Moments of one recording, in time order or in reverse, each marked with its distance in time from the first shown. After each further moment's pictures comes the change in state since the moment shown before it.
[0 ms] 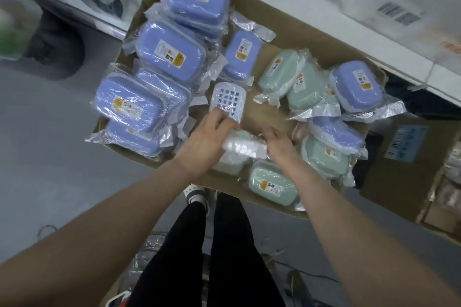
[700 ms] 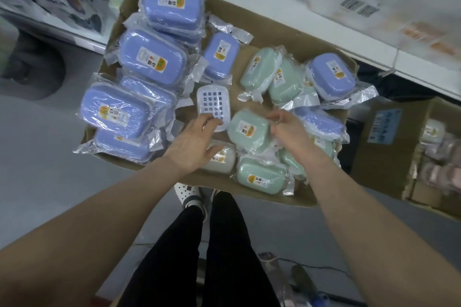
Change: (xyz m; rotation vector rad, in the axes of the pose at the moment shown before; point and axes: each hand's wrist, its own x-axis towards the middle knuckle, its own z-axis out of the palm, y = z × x) left_hand -0.001 -0.010 0.005 0.079 -0.121 0.066; right_hand -0.017 -0.006 -0.045 0.063 0.173 -0.045
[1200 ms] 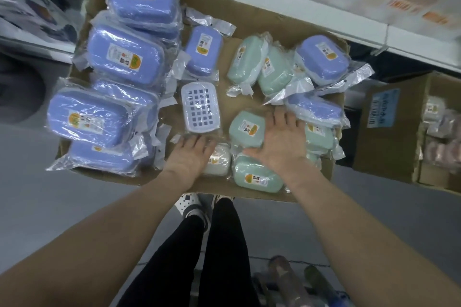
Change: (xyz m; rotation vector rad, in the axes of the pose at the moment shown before) left_hand 0.002 -0.008 0.061 0.636 -0.418 0.039; right_hand -0.006 0.049 0.032 -1.177 0.268 -0.234
